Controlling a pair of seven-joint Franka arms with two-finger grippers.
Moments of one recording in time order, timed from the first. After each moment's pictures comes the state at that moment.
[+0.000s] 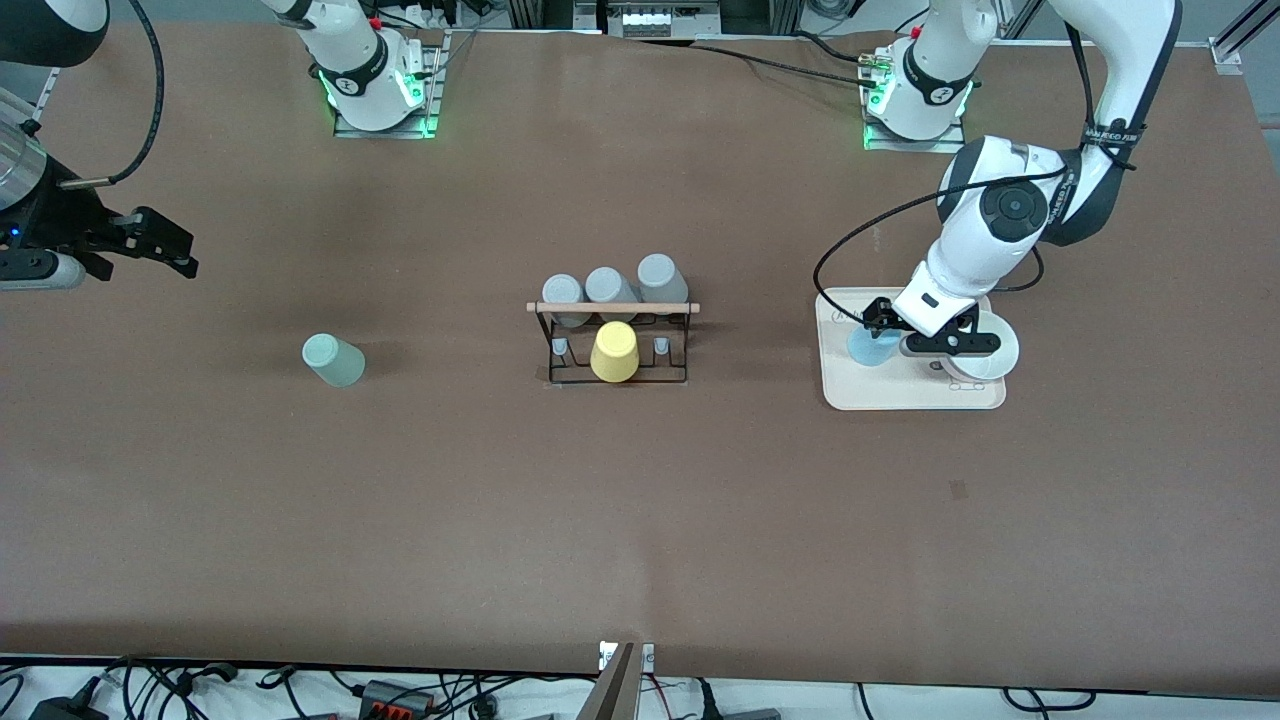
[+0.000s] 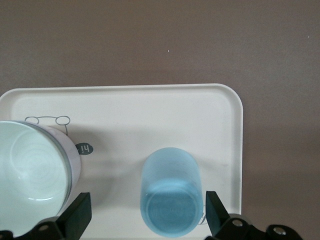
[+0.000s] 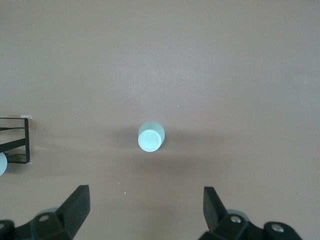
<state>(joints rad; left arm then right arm) 0.02 0.17 -0.24 -2.34 0.10 2.53 -0.33 0.06 -0.02 -0.06 -1.73 -0.01 1.75 -0.04</state>
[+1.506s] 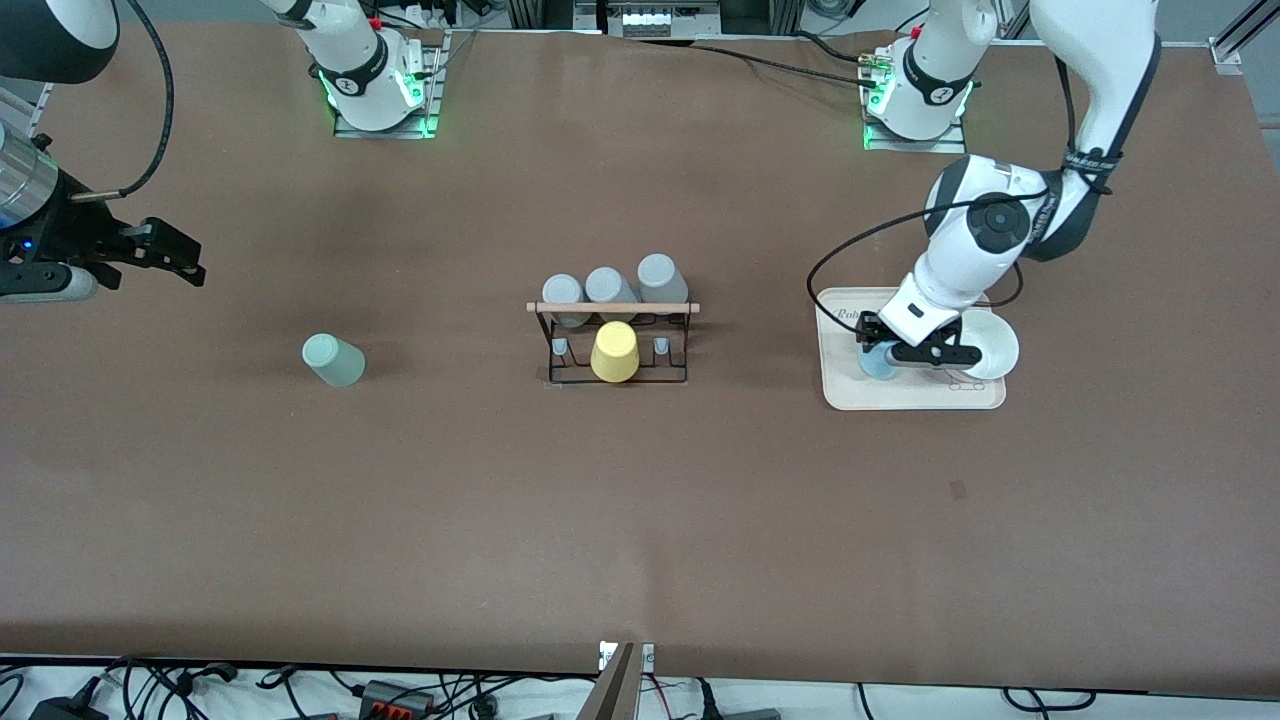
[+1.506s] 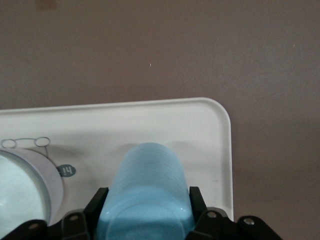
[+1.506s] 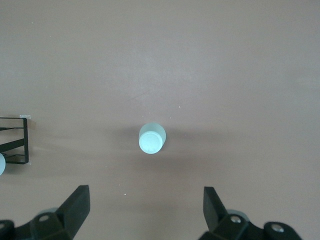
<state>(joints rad) 0.02 0.24 -0.25 -2.23 0.11 2.47 -0.29 0.06 0.01 -0.06 -1.72 -0.01 1.76 -0.04</state>
